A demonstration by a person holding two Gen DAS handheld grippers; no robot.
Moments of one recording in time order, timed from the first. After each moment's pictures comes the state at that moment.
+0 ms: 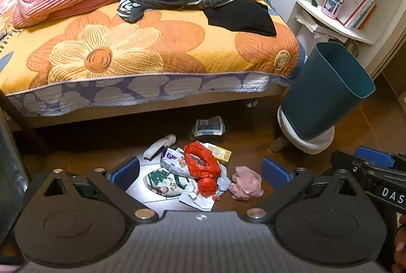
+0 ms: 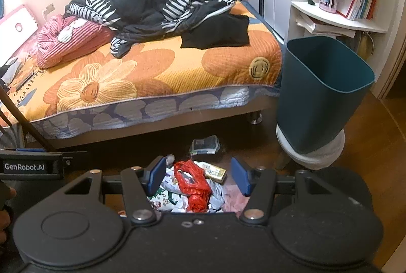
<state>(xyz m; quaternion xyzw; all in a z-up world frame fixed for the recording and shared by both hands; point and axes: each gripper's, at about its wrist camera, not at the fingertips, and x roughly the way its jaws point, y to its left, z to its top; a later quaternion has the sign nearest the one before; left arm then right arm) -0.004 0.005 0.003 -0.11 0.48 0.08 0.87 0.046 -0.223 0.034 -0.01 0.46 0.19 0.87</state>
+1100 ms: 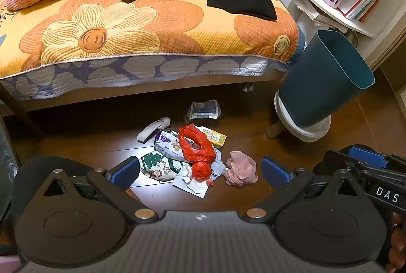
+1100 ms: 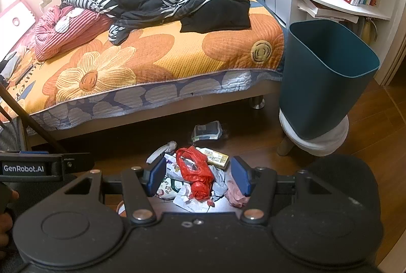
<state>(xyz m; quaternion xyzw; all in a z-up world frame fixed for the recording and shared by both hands) -0.003 0.004 -0.012 -0.13 0.51 0.07 0.84 0.053 -0.220 0.029 -0.01 0.49 0.19 0.85</state>
